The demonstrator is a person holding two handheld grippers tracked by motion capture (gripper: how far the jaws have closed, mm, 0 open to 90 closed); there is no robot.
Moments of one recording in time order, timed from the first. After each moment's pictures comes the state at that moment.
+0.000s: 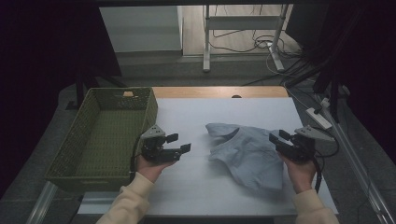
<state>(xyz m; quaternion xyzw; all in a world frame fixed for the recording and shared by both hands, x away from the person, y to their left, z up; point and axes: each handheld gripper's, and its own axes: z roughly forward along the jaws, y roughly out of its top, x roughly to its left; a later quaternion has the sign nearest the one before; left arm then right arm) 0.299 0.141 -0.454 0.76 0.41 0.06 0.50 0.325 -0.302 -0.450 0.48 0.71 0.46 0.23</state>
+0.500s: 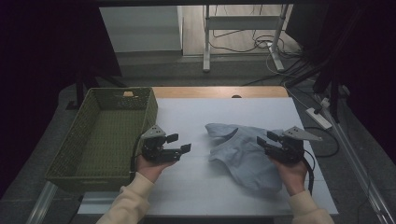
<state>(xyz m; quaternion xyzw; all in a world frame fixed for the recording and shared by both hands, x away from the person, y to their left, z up) 0.299 0.140 -0.455 0.76 0.41 0.06 0.50 0.319 -0.274 -0.447 0.44 0.74 0.47 0.21</state>
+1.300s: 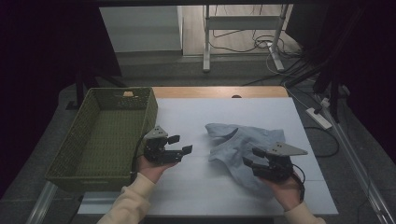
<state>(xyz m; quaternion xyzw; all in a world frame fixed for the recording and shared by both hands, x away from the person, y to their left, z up) 0.300 0.136 -0.460 0.77 0.41 0.05 0.49 0.274 -0.238 -0.454 0.37 0.80 0.45 0.14</state>
